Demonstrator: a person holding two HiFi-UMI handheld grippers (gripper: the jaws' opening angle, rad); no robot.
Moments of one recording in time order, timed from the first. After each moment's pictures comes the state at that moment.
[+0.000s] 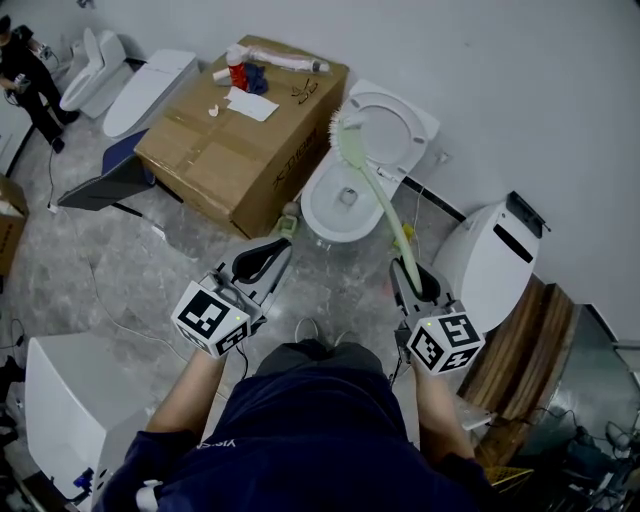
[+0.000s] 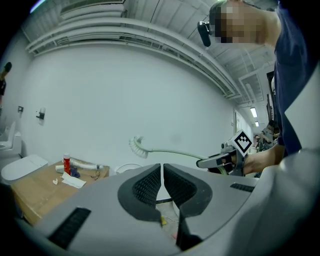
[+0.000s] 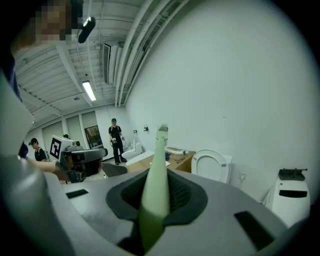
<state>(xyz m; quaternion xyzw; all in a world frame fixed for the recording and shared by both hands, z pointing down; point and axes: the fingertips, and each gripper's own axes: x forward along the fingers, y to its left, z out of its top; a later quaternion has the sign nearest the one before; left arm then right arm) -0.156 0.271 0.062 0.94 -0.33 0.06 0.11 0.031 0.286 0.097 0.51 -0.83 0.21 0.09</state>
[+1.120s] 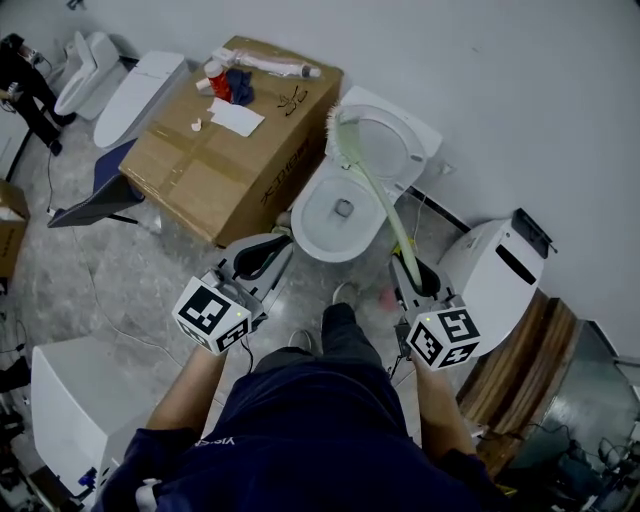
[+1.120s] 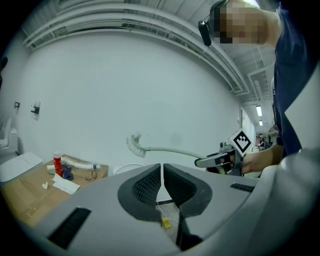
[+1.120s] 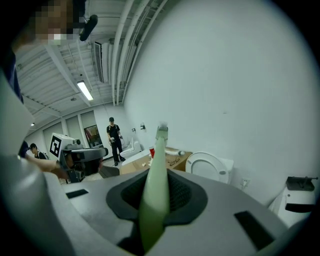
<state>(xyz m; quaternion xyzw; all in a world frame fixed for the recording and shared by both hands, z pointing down) -0.094 0.151 0.087 0.93 -0.33 0.08 0.12 0.087 0.160 0.124 0.49 -0.84 0.22 0.10</state>
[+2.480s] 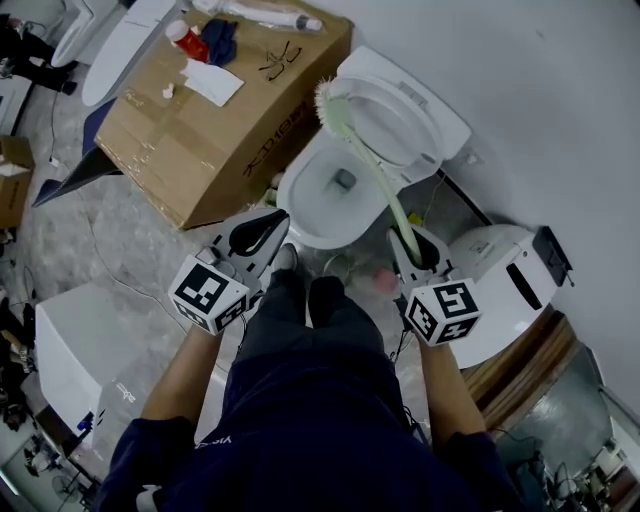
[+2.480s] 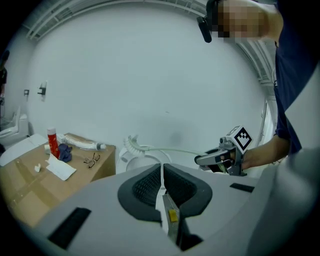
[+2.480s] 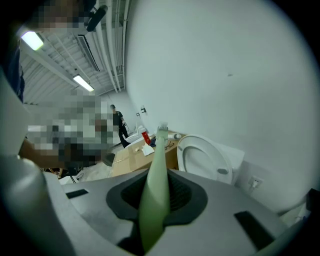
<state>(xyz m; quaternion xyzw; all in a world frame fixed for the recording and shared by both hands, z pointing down) -0.019 0.001 0.197 0.88 -0.39 0.16 0.20 0.154 -0.008 0.245 0.40 -0.85 0.28 0.17</state>
